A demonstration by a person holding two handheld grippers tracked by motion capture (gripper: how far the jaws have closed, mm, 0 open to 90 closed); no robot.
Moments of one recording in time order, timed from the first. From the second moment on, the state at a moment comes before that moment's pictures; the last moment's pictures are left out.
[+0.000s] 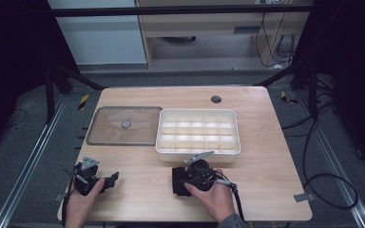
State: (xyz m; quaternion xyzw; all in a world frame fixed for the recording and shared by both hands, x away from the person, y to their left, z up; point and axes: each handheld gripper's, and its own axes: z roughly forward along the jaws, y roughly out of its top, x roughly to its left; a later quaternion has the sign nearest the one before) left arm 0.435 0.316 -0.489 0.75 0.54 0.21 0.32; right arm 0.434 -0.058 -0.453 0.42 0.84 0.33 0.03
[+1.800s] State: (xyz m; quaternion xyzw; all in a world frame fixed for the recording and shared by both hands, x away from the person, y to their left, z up) left arm 0.440 0.307 -0.502 0.77 0.52 0.20 0.30; right arm 0.505 -0.199 -0.317 0.49 0.80 0.30 0.18
